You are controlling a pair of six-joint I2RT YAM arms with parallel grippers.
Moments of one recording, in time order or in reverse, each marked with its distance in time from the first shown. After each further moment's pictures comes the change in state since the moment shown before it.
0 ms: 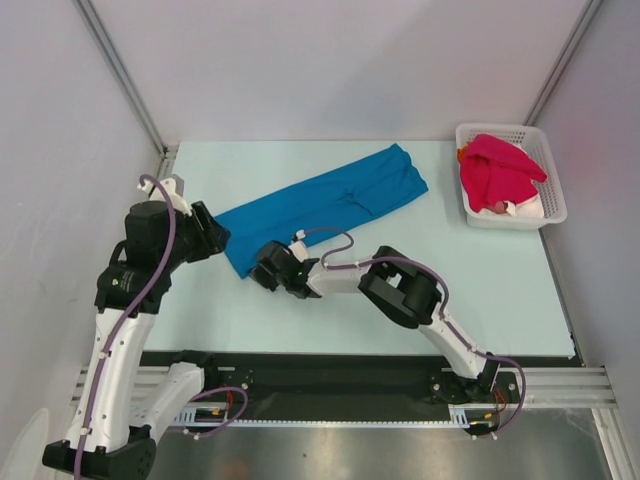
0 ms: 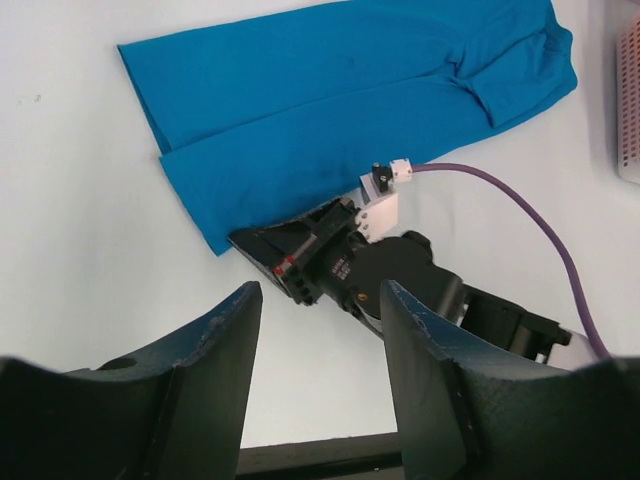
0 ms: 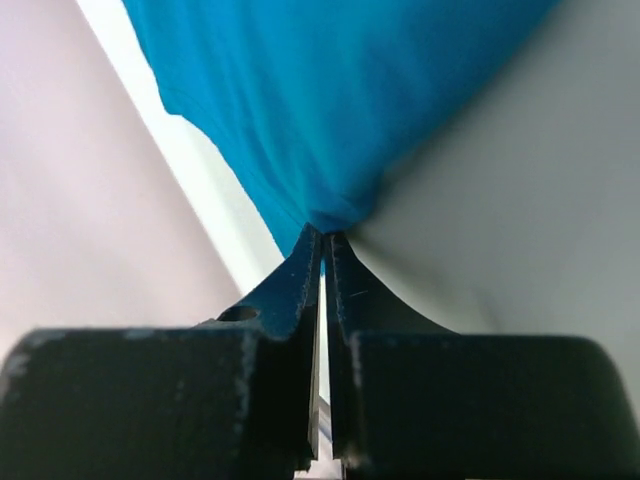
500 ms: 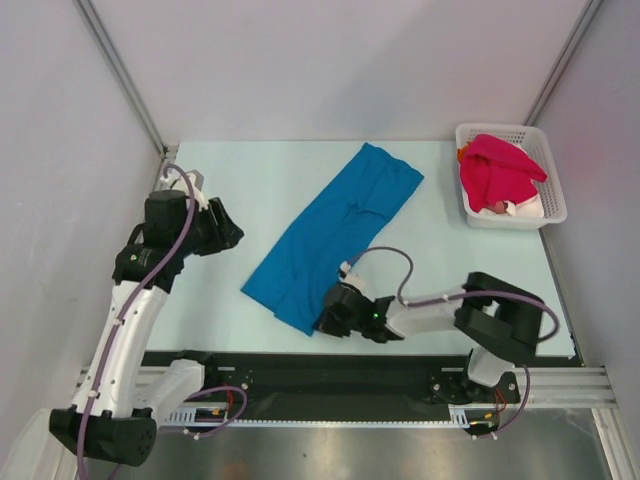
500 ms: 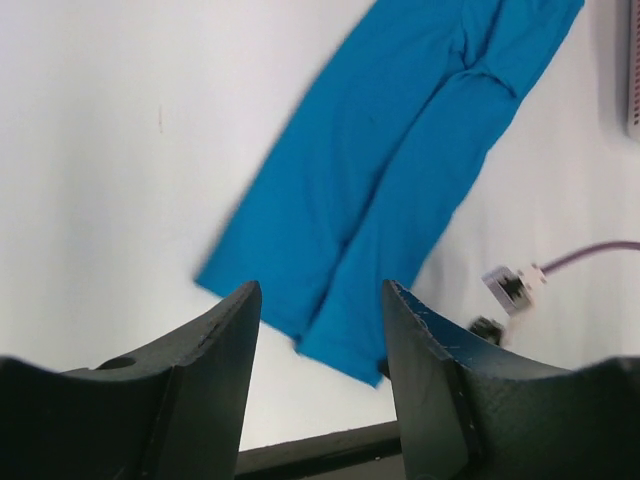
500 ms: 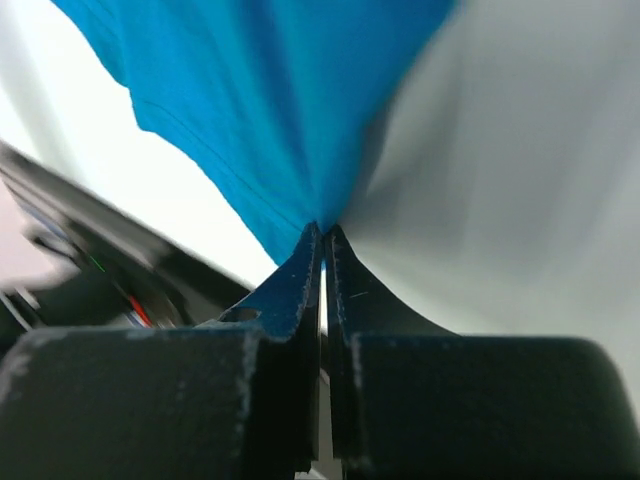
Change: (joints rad) left arm -0.001 0.113 -0.007 0.039 0.076 0.026; right arm 0.057 -0.628 -0.838 0.079 -0.096 -0.410
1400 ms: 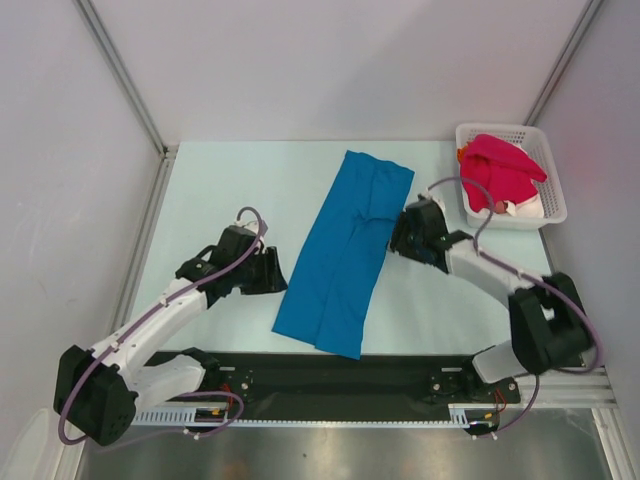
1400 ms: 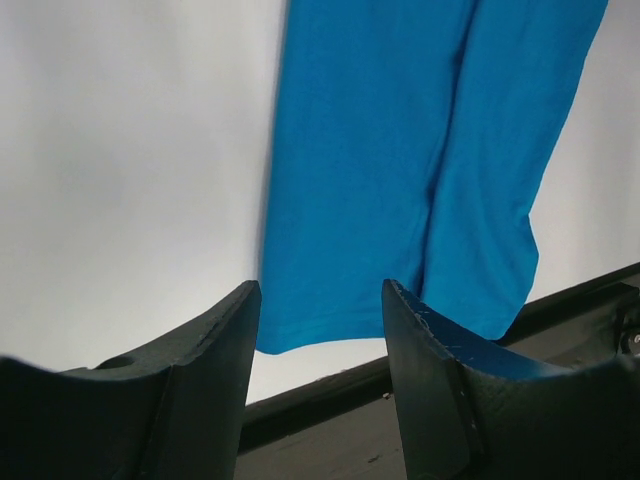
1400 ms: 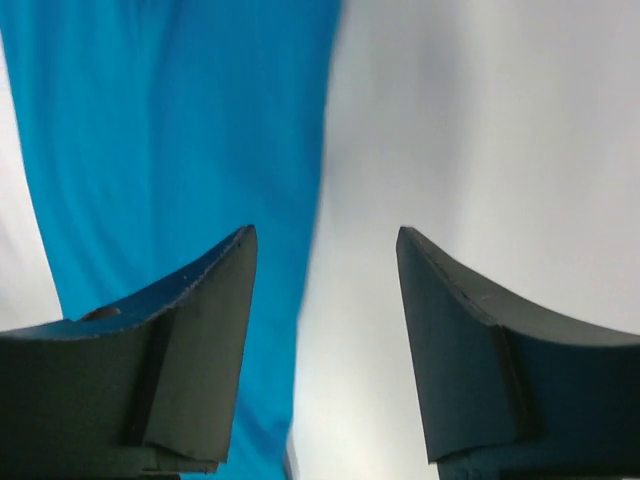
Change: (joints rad) left arm -0.342 0.118 -0.393 0.211 -0.016 -0.147; right arm -0.680 -0.362 0.003 -0.402 -0.027 -0.575
